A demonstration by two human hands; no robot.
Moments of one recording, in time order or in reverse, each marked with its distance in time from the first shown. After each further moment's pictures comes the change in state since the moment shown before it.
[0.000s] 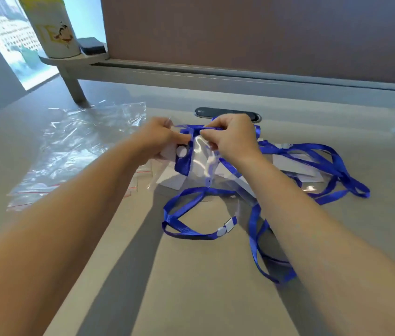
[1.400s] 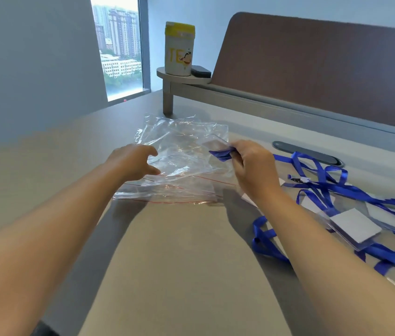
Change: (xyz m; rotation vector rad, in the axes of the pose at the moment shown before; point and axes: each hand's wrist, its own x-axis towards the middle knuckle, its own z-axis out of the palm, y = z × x) left_hand -0.028 -0.158 -0.162 0.890 0.315 -0.050; right_hand -0.015 -0.020 0.136 -0.434 0.094 -0.696
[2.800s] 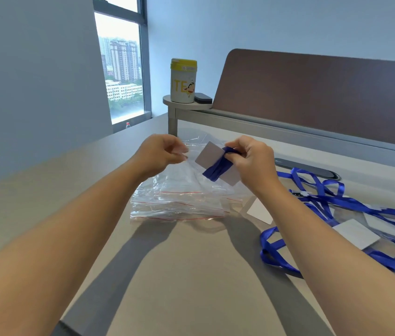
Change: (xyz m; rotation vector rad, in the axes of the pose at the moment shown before) left_hand -0.024 0.028 -0.055 -0.787 0.186 0.231; right_hand 0.028 -0.044 -0.030 0.290 -0.042 0.275
